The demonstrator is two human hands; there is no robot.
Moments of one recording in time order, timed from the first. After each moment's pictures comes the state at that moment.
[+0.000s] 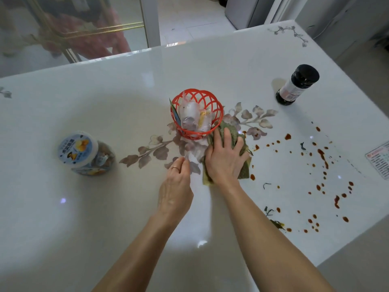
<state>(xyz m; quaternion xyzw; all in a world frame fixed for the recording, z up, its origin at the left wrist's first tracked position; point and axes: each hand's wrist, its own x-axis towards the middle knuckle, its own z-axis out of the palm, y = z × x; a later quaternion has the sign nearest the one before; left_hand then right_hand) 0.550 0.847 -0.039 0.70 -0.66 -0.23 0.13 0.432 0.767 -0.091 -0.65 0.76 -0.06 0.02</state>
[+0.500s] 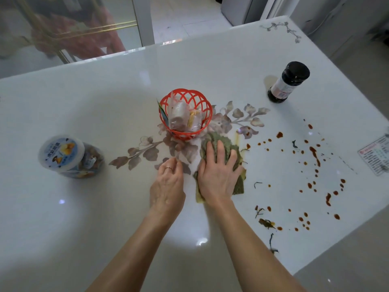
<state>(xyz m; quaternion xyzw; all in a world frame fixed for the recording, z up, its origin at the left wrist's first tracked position) 0.540 0.842 -0.040 0.71 -0.67 -0.19 0.04 0.422 0.808 -0.088 -0.65 0.76 -0.06 0.00</state>
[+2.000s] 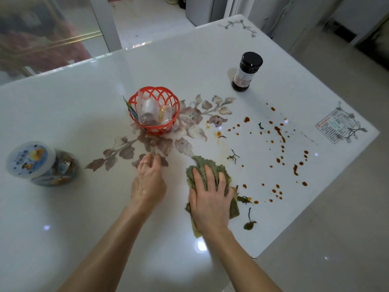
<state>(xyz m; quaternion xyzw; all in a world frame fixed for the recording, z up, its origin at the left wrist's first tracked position) 0.537 0.845 -0.041 0.71 -0.67 -0.22 0.06 0.385 0.916 -0.098 -0.66 0.74 -0.08 -0.02</state>
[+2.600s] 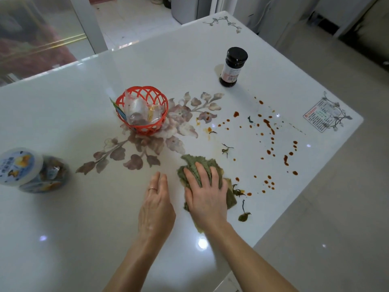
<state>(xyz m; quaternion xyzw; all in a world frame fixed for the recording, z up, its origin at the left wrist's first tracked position) 0.510 0.912 -0.049 0.68 -0.68 -0.24 0.10 0.373 0.915 -0.098 -0.70 0.71 -0.07 -0.01</state>
